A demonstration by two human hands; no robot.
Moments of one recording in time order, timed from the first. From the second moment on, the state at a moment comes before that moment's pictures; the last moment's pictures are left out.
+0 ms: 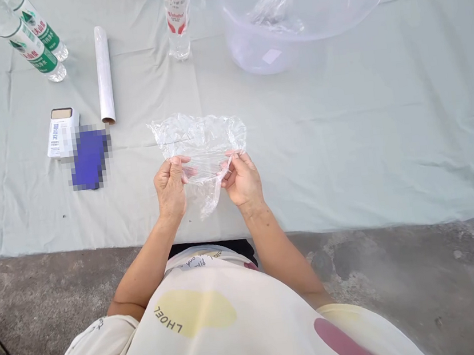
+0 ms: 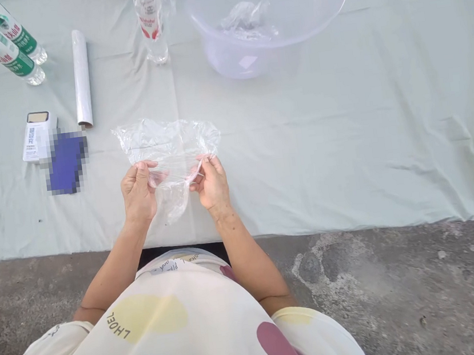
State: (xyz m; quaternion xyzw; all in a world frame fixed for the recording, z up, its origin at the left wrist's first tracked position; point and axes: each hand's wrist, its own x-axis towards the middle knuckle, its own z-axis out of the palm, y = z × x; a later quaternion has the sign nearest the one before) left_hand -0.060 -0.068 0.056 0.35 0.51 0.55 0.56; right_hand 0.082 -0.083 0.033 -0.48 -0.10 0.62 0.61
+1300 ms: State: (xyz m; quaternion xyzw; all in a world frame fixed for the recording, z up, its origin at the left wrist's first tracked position) left_hand -0.115 -0.039 0.040 0.41 0.66 0.56 0.29; right_hand 0.145 -0.123 0.026 -0.72 -0.28 0.45 0.44
